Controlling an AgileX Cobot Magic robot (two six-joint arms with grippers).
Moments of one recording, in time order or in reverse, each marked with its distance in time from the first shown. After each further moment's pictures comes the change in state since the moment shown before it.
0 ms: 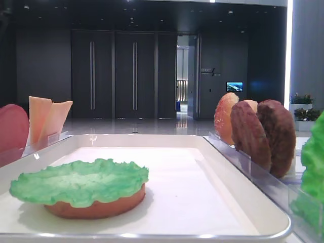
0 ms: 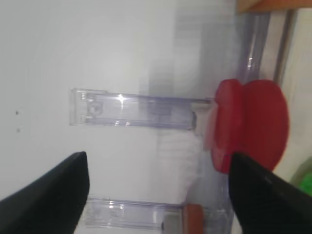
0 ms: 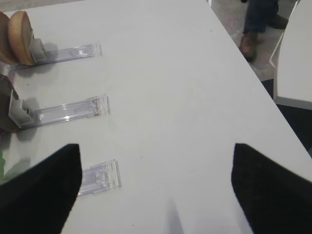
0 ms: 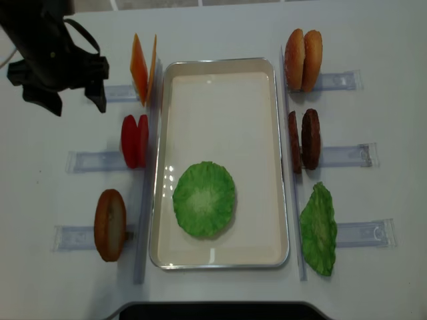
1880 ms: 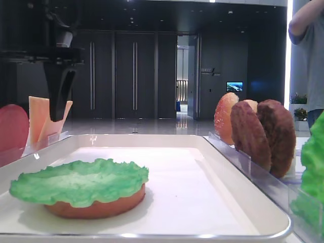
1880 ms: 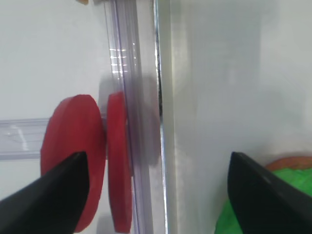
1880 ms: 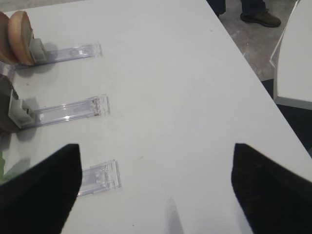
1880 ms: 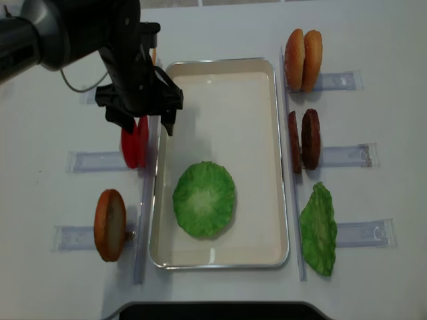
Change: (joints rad) left arm -0.248 0.195 -0.005 -0.004 -0.149 -0.161; right arm 0.000 0.000 0.000 0.000 0.000 0.000
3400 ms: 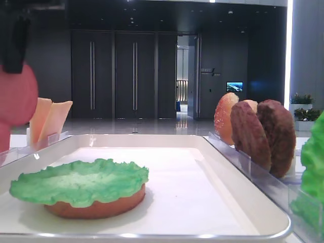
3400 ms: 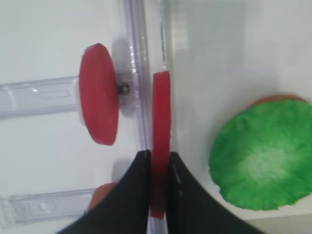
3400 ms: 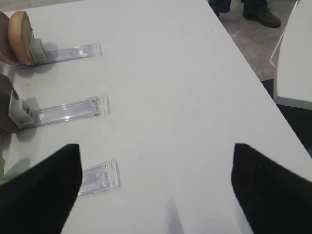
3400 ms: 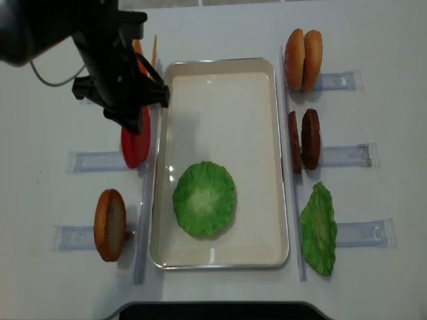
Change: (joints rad) left arm 0.000 -0.165 0.000 -0.044 0.151 0.083; right arm 0.000 0.000 0.000 0.000 0.000 0.000
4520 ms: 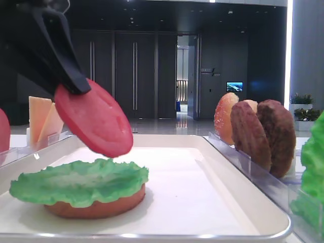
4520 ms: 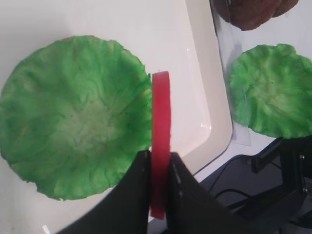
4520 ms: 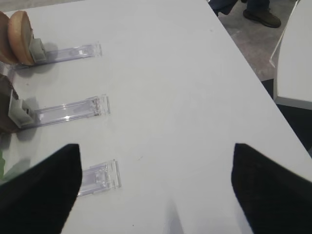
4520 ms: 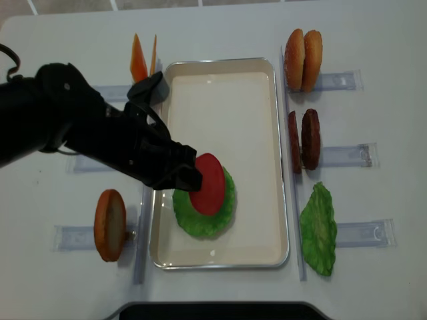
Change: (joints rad) left arm 0.000 -0.150 0.494 -0.926 -0.428 0.771; right arm 0.000 0.000 0.000 0.000 0.000 0.000
